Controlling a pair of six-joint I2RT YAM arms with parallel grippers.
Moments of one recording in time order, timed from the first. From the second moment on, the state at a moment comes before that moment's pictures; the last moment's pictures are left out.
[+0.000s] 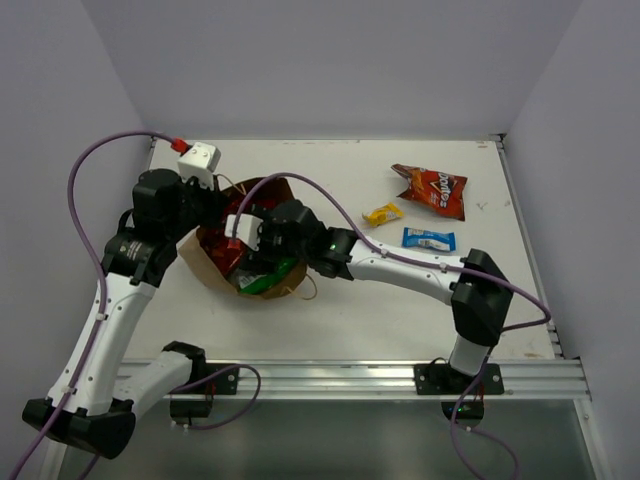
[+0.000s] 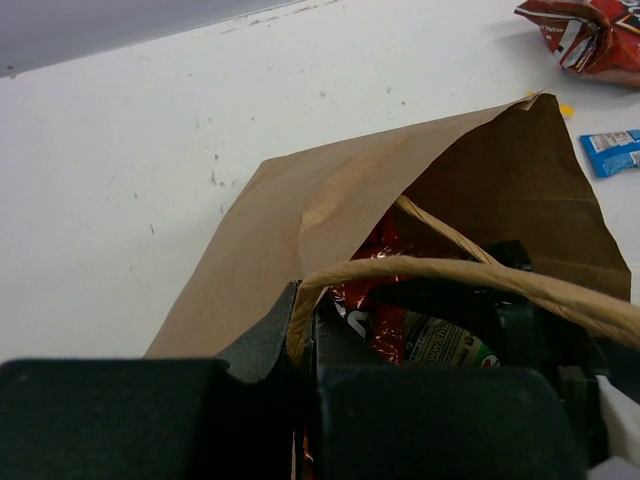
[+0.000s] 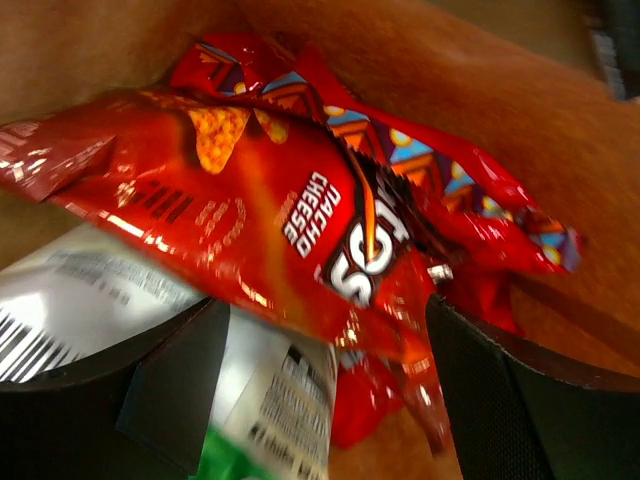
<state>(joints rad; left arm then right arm) -0.26 0.96 1.19 -0.63 0.11 -0.02 1.07 1.75 1.41 -0.07 -0.10 -0.52</state>
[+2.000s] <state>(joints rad) -0.26 0.98 1.19 -0.62 -0.05 -0.04 0.56 1.60 1.14 0.11 0.09 -0.24</state>
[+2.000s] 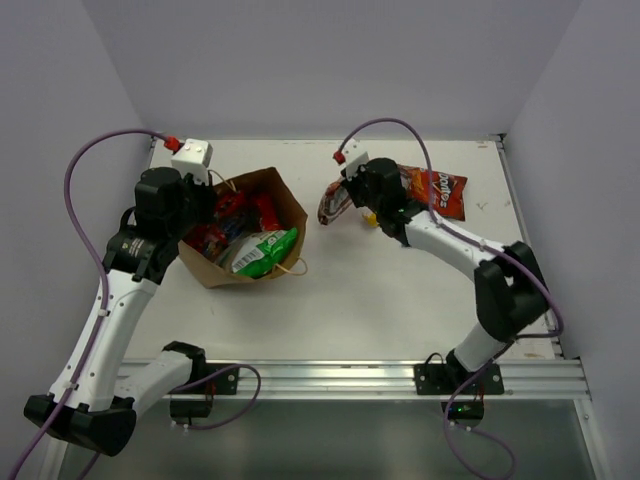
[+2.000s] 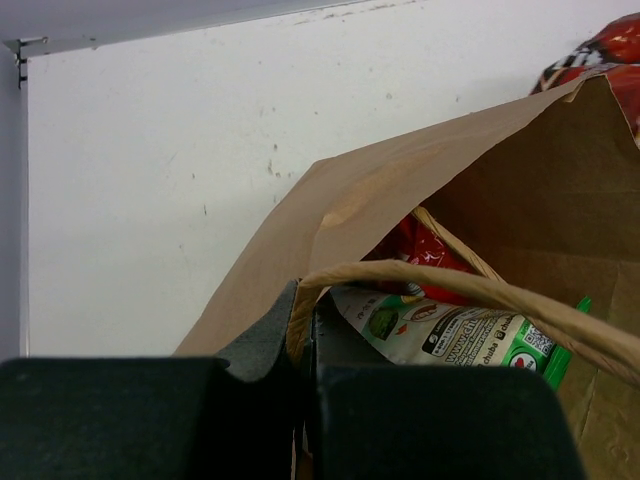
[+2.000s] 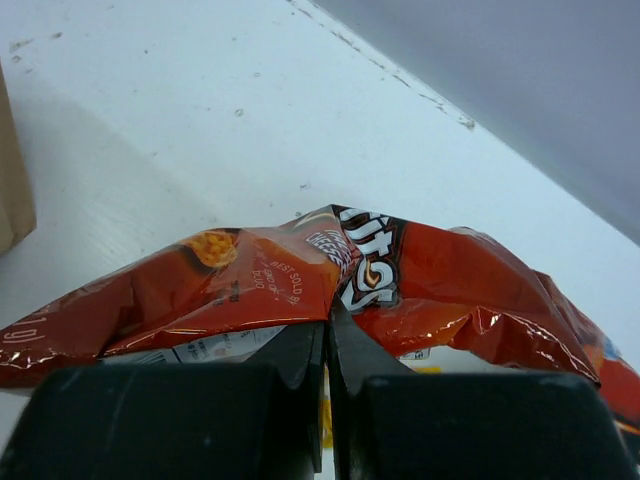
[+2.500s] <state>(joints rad) -0.26 0.97 1.19 -0.63 -0.01 -0.04 0.56 1.59 1.09 0.03 0.14 -0.15</state>
